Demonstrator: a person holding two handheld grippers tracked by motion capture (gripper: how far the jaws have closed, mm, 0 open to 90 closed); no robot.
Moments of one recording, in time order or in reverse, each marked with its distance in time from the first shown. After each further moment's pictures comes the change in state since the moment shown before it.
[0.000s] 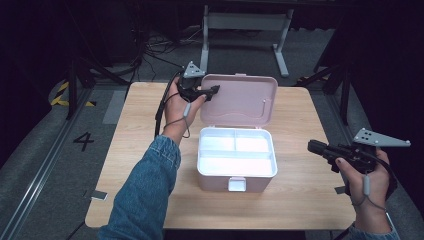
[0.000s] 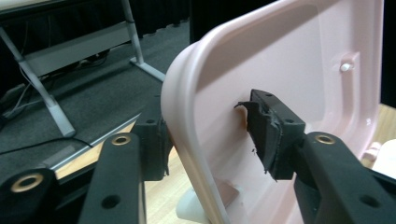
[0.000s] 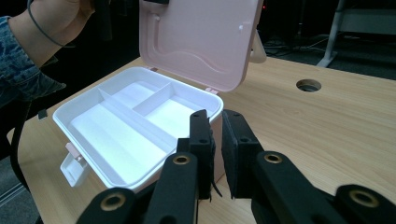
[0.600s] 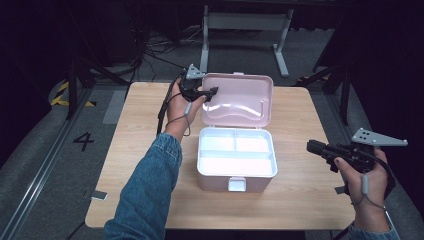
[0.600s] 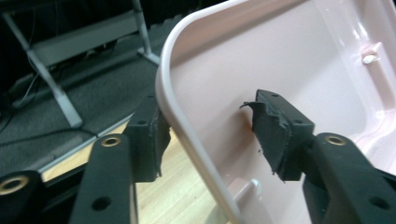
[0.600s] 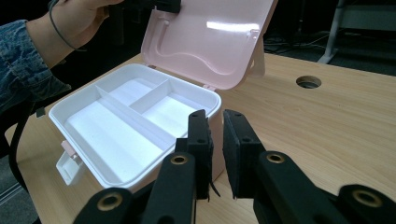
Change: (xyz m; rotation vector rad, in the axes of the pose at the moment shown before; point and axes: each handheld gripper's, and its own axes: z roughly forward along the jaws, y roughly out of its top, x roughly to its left) left arm 0.018 -0.017 0.024 0.049 0.029 -0.029; right arm -0.003 -0.002 0.002 0.006 -0.001 0.006
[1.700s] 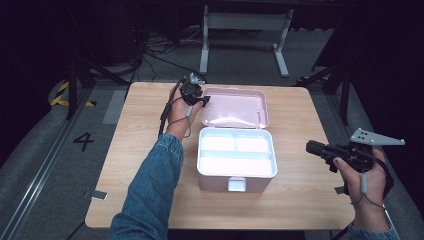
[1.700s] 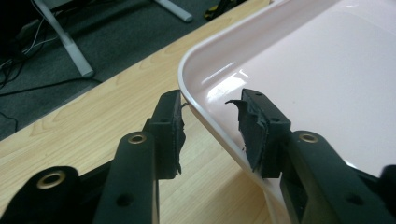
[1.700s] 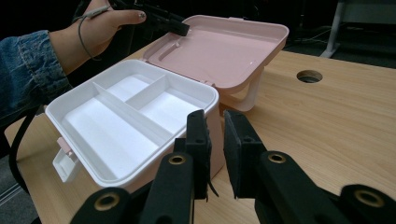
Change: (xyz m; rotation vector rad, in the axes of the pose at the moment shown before) left arm 0.015 -0.030 0.034 0.195 0.058 -0.004; right arm -0.005 -0.004 0.003 0.016 0.003 0.011
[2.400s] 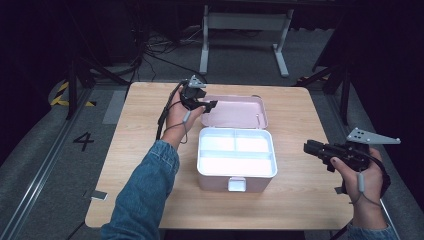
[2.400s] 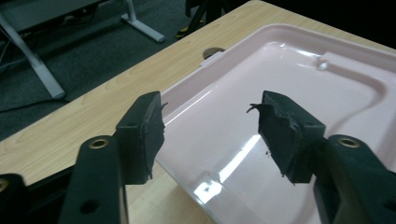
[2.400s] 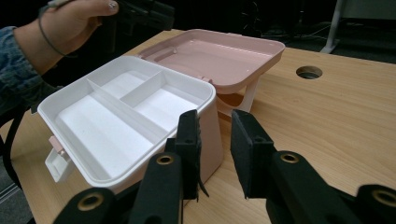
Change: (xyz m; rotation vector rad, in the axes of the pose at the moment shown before) left arm -0.027 0.004 -0.037 -0.099 -0.118 0.024; right arm -0.003 -0.002 0.008 0.010 0.000 0.006
